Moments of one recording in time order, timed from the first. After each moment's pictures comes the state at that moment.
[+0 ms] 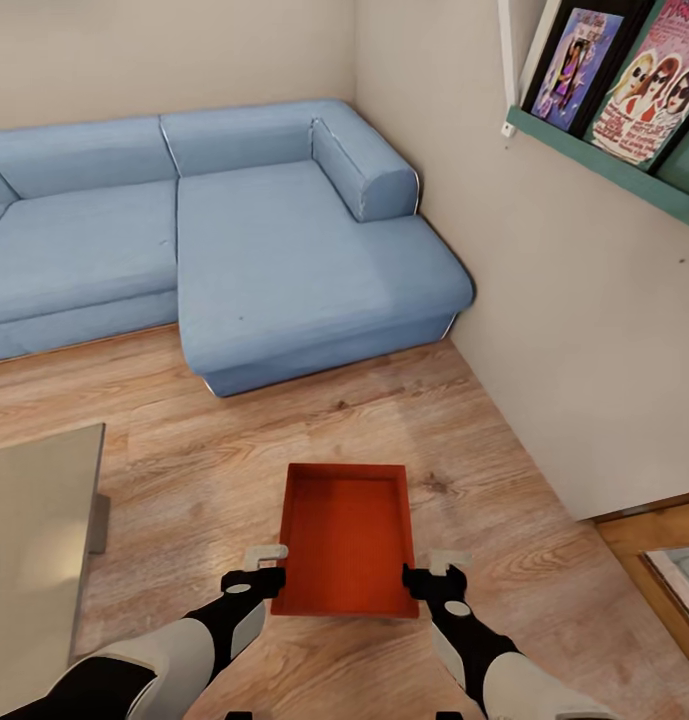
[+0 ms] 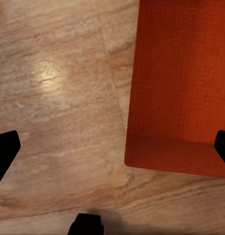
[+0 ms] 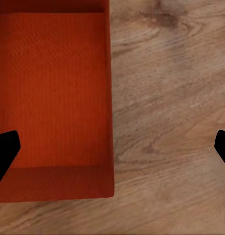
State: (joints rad) left arm -0.78 -0.13 -0.14 -0.02 0.17 -0.09 0.25; right arm -0.66 0.13 -0.02 -0.20 0.05 -0.18 -0.18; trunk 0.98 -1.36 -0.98
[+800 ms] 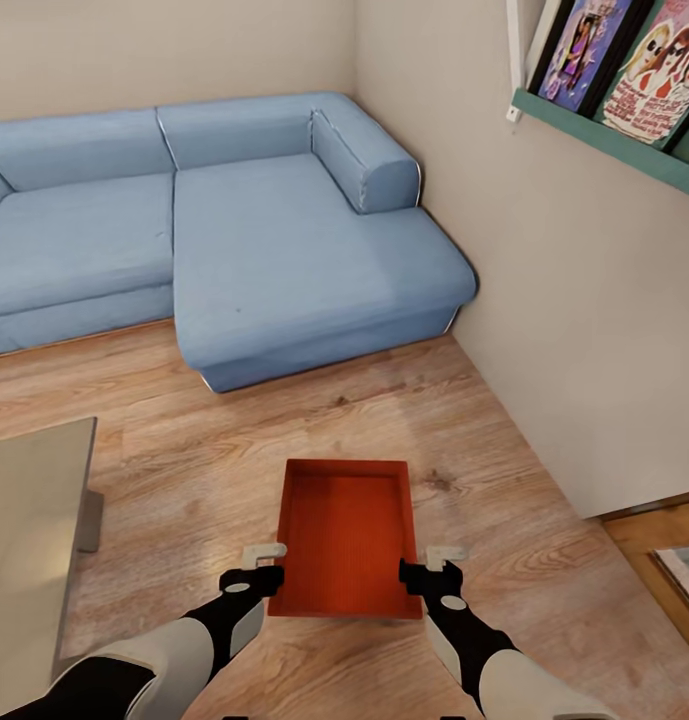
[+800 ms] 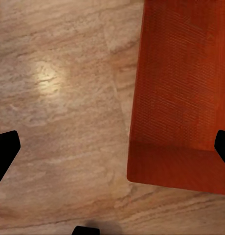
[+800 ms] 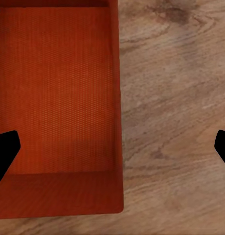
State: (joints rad) left arm -0.78 -0.13 -0.14 -0.03 0.17 -0.09 0.26; right arm -0.66 0.14 -0.02 -0.23 0.04 -0.15 -0.18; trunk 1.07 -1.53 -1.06
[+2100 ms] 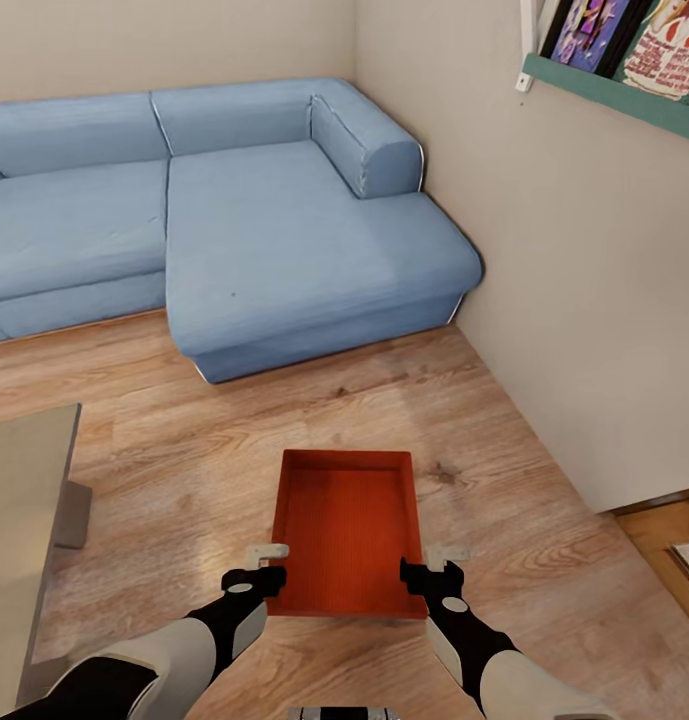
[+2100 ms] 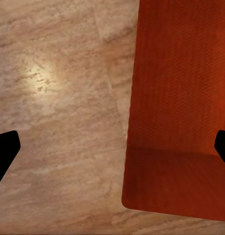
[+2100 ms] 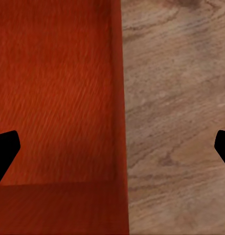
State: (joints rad) left arm -0.78 -0.14 -0.14 -0.03 0.15 -0.09 0.26; right arm -0.66 0.13 -0.02 -0.22 0.04 -0.18 -0.18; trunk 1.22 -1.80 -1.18
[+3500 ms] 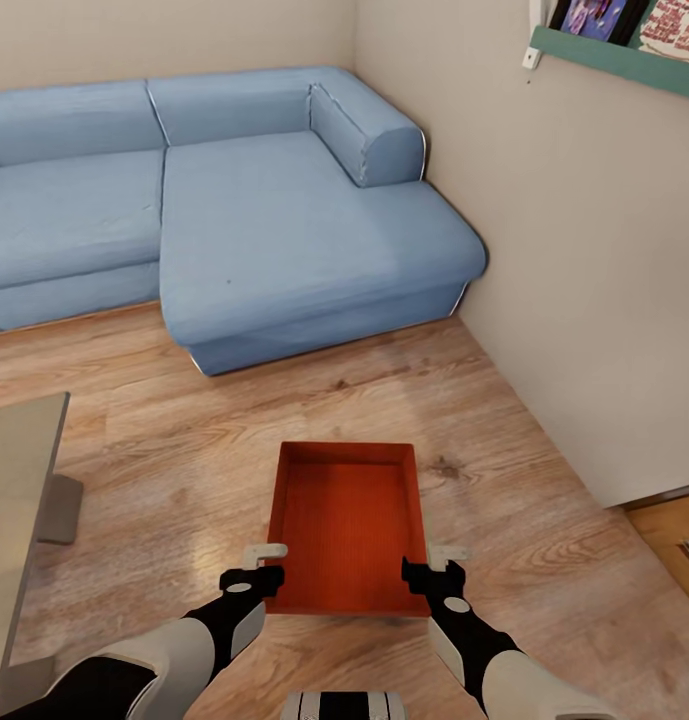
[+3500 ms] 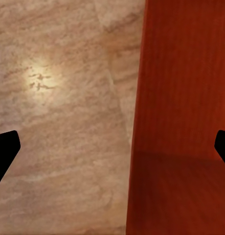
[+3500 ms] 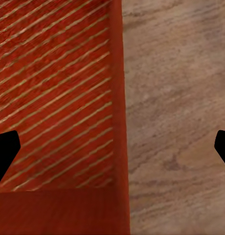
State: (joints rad) left arm -0.78 -0.13 -0.14 -0.03 0.15 -0.09 0.27; right arm -0.66 0.13 -0.02 -0.22 0.04 -0.19 -0.18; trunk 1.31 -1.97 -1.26
